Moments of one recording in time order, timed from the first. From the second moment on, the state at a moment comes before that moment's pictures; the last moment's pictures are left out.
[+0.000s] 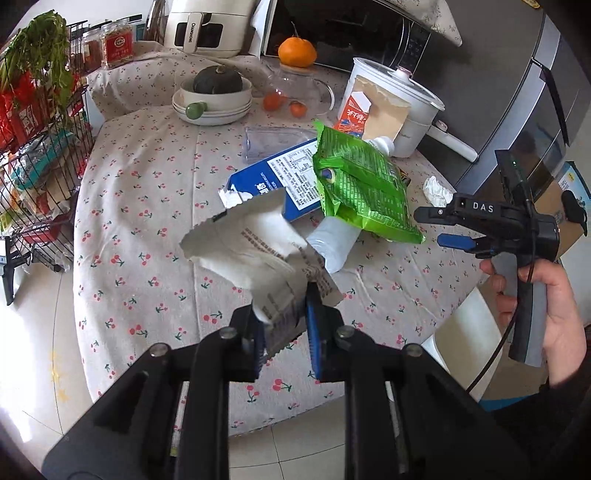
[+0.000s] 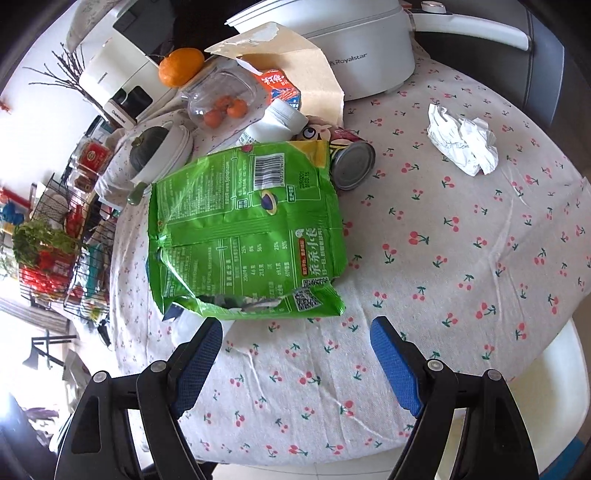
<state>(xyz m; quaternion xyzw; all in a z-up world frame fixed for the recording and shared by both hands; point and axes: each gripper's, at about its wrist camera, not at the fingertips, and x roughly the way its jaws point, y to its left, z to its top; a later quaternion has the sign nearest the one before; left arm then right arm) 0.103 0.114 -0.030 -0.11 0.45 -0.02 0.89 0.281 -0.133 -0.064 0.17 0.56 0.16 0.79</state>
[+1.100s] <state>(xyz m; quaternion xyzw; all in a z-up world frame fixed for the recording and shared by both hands) 0.105 0.094 -0.025 -0.11 0.45 -0.05 0.89 0.240 -0.151 0.003 0.12 0.44 0.24 0.86</state>
